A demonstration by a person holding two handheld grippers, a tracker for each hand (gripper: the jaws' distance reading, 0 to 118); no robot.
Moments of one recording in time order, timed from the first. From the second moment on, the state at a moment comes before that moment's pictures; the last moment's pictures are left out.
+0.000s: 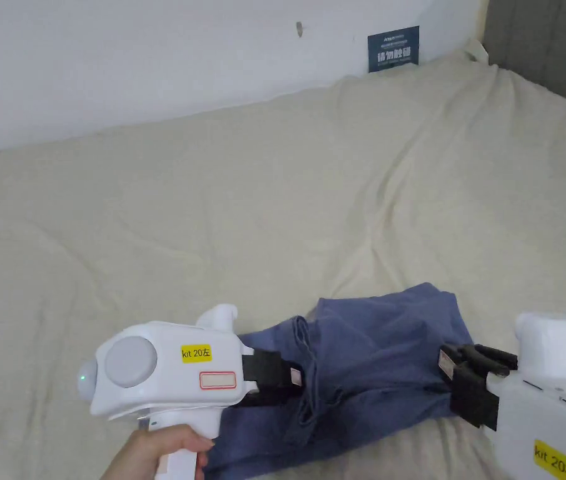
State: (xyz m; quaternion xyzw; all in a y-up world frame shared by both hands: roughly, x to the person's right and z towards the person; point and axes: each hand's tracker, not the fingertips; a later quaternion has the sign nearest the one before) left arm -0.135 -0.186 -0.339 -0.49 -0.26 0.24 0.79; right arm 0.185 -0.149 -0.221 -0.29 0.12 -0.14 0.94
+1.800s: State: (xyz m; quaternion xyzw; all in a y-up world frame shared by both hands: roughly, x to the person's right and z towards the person) left arm -0.307 -0.222 -0.303 -0.48 -0.19 0.39 0.76; right arm 0.149 -0.138 -0.225 -0.30 0.13 -0.09 0.94
